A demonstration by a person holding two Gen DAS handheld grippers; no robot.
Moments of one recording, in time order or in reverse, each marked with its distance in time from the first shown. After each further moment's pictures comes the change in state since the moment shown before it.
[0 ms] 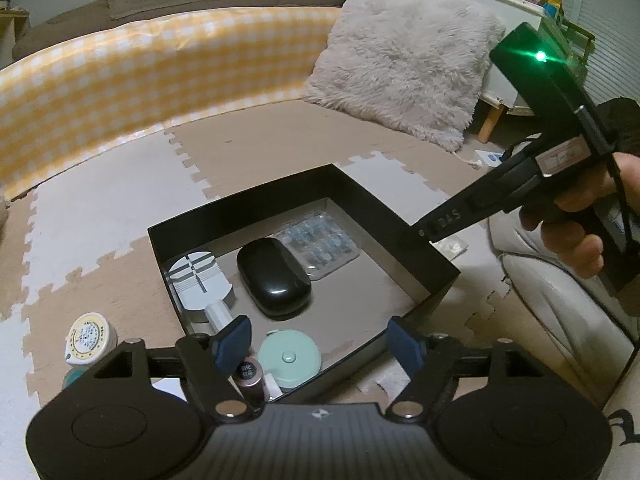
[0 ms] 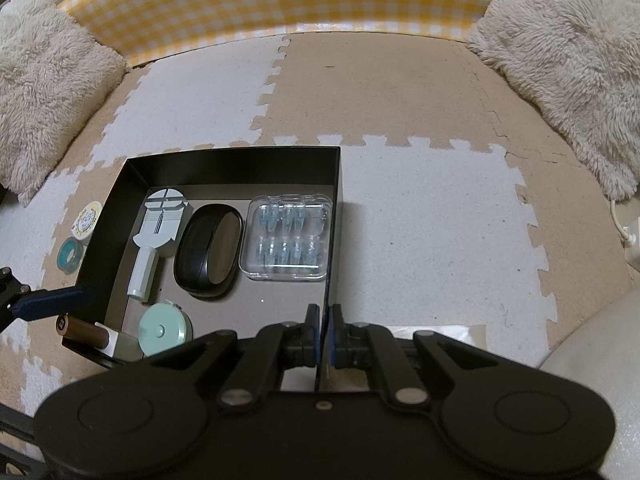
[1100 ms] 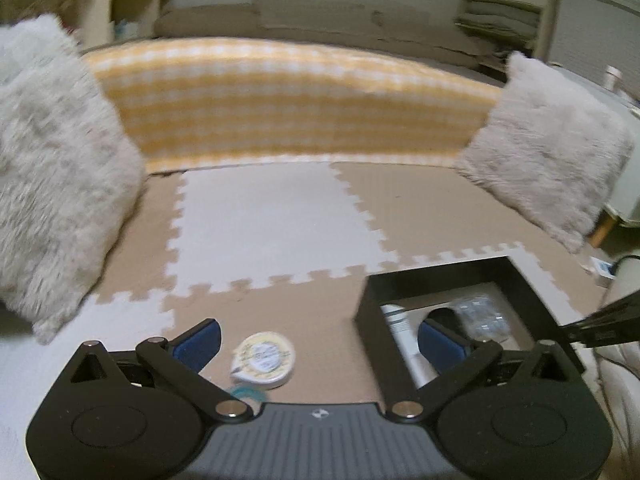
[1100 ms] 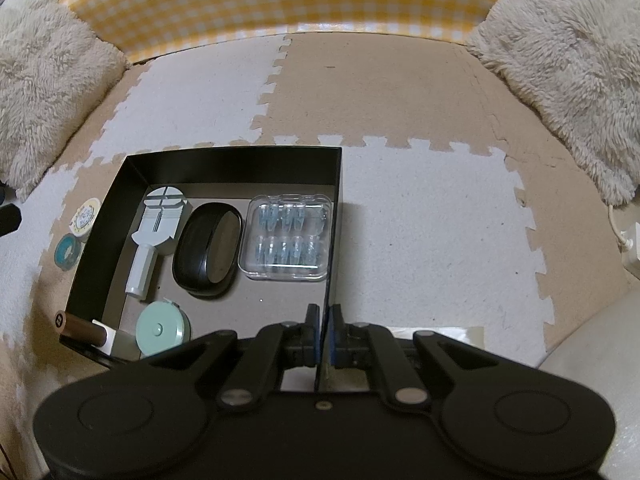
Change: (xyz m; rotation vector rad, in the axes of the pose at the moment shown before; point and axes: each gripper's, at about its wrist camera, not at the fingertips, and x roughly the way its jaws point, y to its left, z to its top) left arm -0.045 0.121 0.000 -0.290 -0.128 0.266; right arm 0.000 0.001 -0.001 -0.014 0.000 -0.011
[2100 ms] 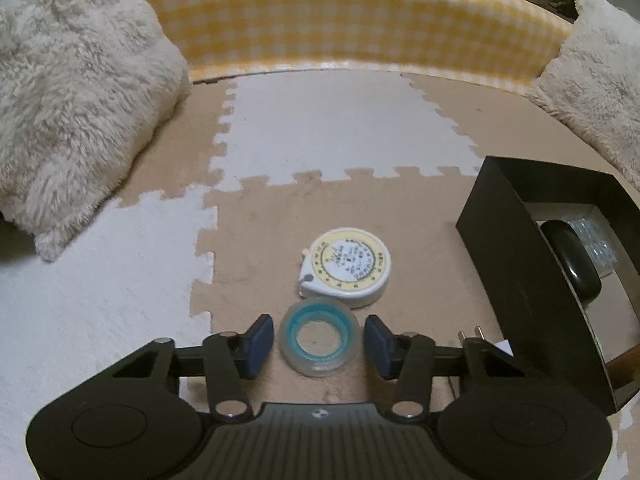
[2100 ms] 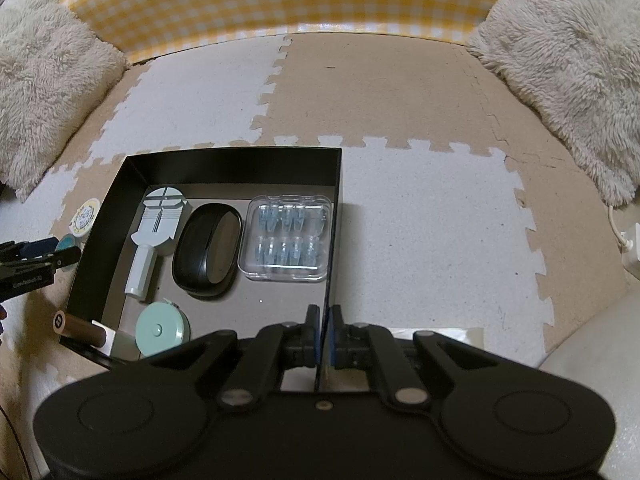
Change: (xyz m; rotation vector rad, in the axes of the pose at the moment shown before) left arm 0.070 0.036 -0.052 -0.021 0.177 0.135; right arm 0.000 0.001 0.000 -0.001 0.000 -0.001
